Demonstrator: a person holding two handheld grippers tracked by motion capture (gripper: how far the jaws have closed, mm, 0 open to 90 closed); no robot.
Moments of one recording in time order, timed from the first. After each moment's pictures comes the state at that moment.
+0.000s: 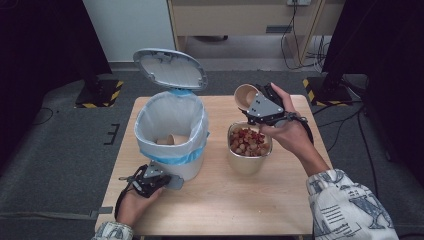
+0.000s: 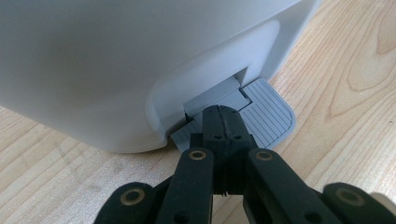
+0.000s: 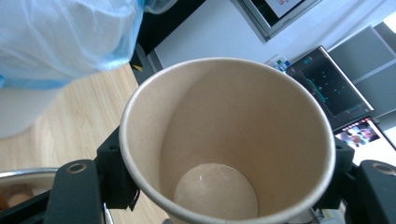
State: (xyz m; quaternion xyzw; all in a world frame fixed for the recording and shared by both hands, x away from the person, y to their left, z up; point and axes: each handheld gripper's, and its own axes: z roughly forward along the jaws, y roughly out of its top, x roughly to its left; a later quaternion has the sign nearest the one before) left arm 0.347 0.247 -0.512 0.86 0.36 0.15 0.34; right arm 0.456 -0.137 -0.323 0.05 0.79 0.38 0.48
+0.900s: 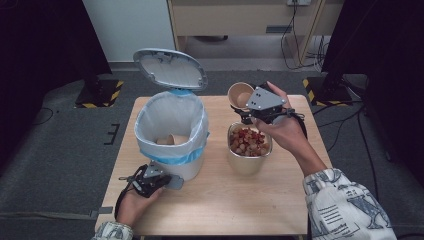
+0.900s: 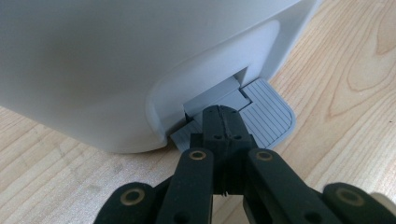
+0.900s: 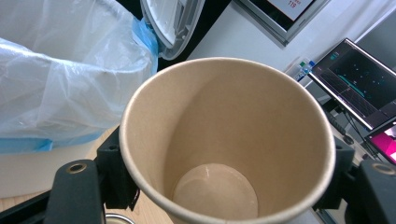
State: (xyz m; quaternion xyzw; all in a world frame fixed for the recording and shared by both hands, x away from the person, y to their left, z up) left arm 0.347 0.247 -0.512 0.86 0.36 0.15 0.34; right arm 0.455 -0.128 -0.311 0.09 0.79 0.45 0.41
